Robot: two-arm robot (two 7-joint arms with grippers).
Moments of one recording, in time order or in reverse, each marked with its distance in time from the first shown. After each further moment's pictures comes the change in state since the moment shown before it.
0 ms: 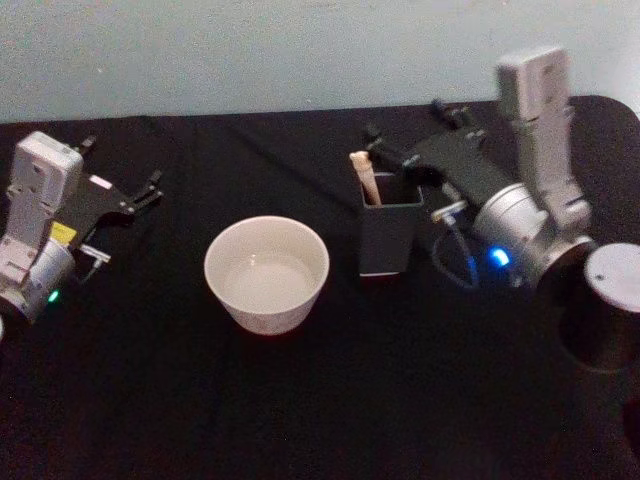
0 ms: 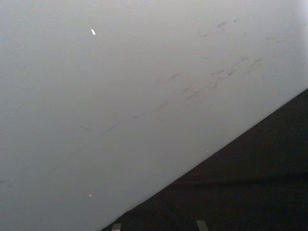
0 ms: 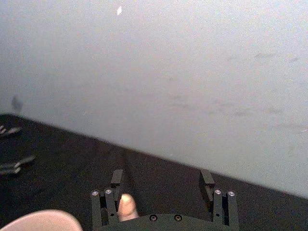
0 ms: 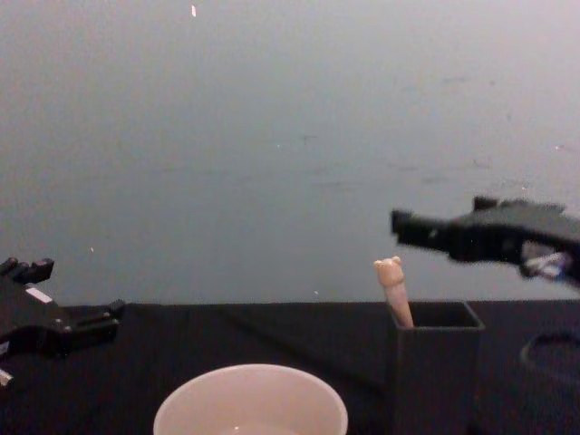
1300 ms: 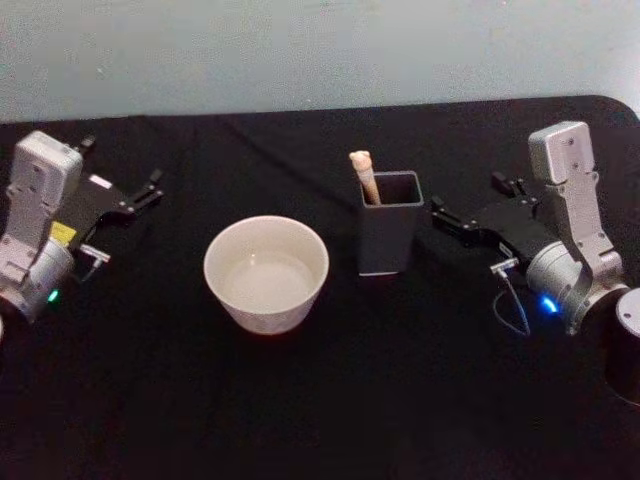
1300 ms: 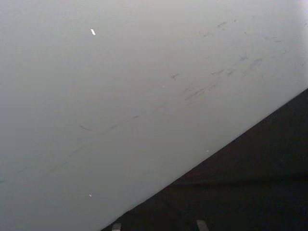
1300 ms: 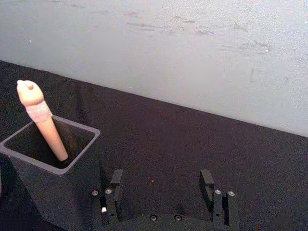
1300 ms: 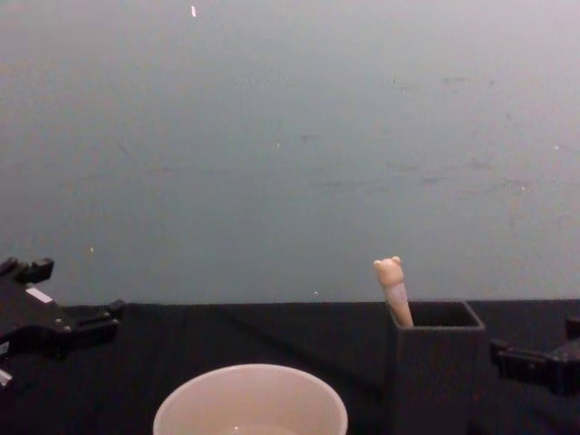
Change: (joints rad) left arm 0.000 0.000 0.000 0.000 0.000 0.000 0.000; right arm -0.040 0.055 0.093 0.171 -0.058 -0.026 0.030
